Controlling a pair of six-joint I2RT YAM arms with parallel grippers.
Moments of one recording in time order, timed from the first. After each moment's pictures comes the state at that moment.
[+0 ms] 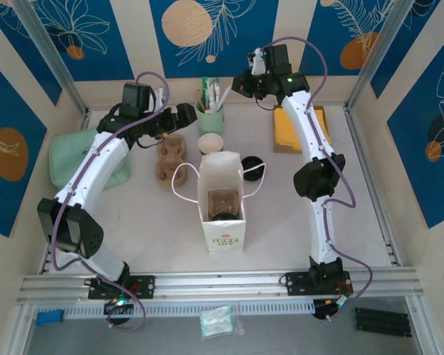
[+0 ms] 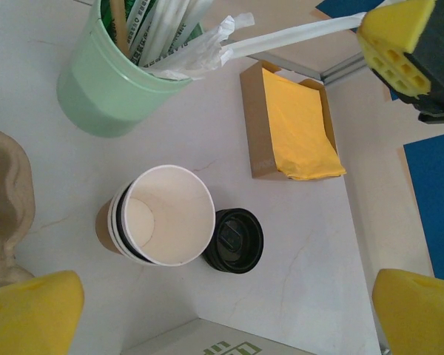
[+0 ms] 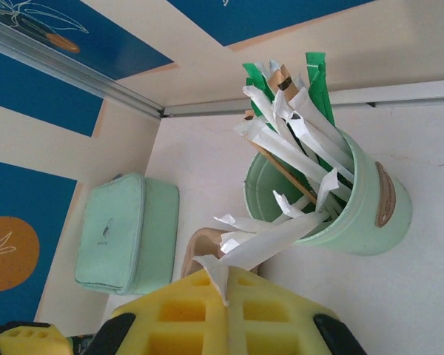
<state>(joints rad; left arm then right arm) -0.29 1.61 1.62 -0.67 0.43 -0.58 0.29 2.32 2.63 -0.92 -0.55 0.52</state>
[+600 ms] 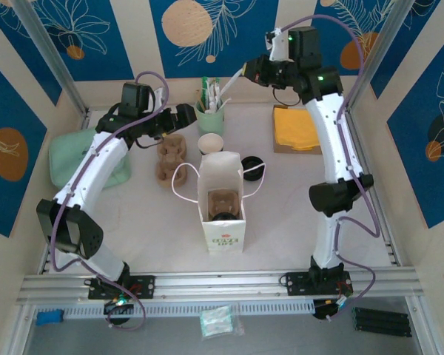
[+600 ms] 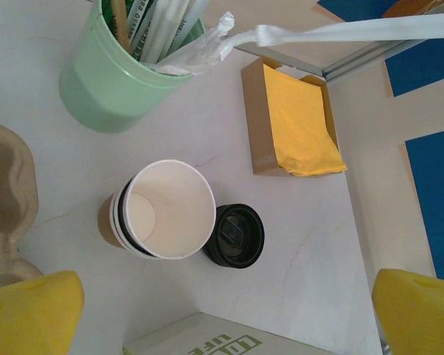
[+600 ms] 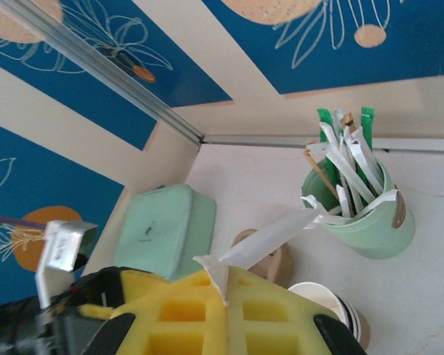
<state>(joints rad) -0.29 1.60 1.64 -0.70 0.43 -0.57 0.29 2.00 2.56 -1.00 -0.52 0.48</state>
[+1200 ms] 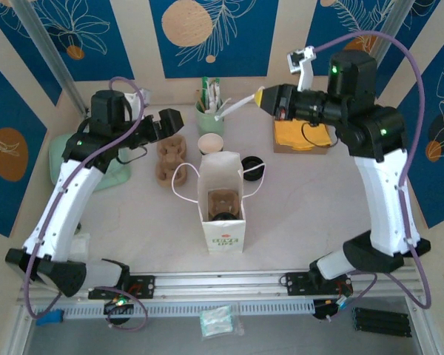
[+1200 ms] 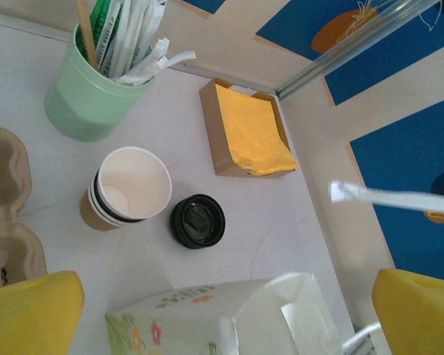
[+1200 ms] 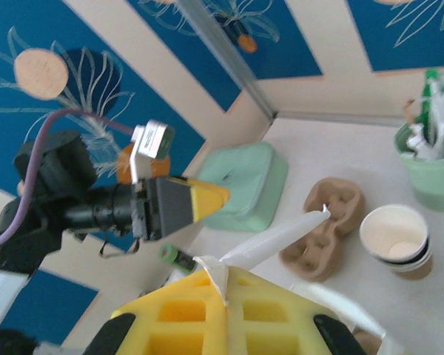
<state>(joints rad) -0.30 1.29 1.55 -0.77 0.43 -0.57 0.44 1.45 2.24 -1.12 -0.52 0.47</state>
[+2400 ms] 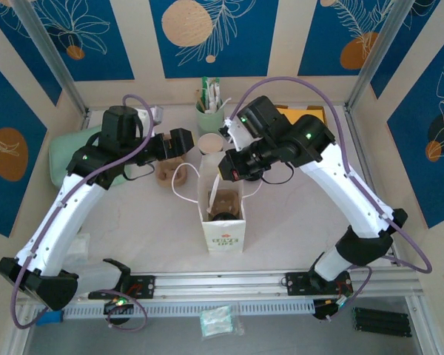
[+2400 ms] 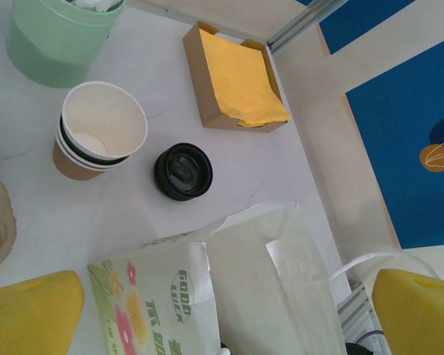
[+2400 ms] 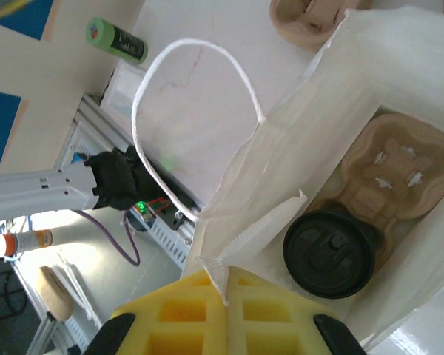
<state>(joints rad) -0.44 1.22 1.46 -0.80 0.38 -0.60 0.83 1.57 2.06 -1.44 -0.36 0.43</state>
